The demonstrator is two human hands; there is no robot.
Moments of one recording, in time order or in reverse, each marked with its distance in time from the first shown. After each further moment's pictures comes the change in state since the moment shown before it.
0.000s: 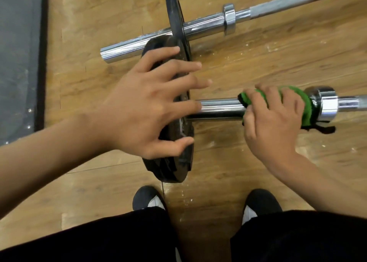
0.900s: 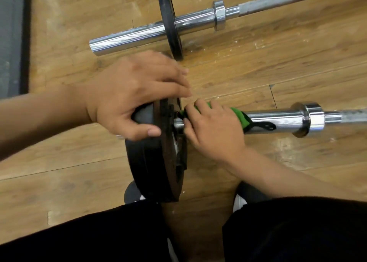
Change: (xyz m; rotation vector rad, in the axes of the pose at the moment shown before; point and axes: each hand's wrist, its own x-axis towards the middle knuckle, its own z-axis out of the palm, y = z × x) left_hand -0.004 -0.025 0.000 -0.349 0.003 0.169; right_hand -0.008 -0.085 -0.003 0.020 -0.281 -0.304
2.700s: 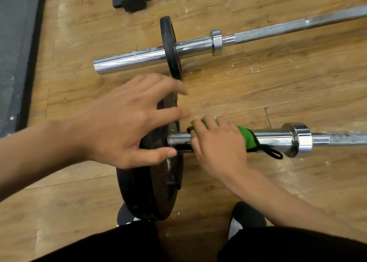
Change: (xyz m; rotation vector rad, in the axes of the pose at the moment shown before) left_hand 0.002 0.025 -0.006 0.227 -0.051 -0.259; right_hand 0.006 0.017 -0.013 -0.033 -0.117 0.169
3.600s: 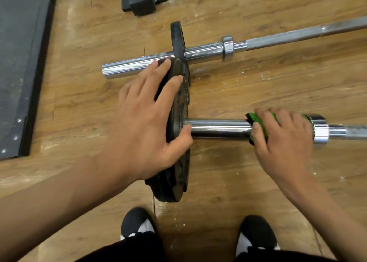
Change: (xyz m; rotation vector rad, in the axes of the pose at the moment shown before) left_hand 0.010 0.023 0.026 -0.092 0.295 -0.603; right_hand 0.002 0.088 0.008 0.059 0.345 0.150
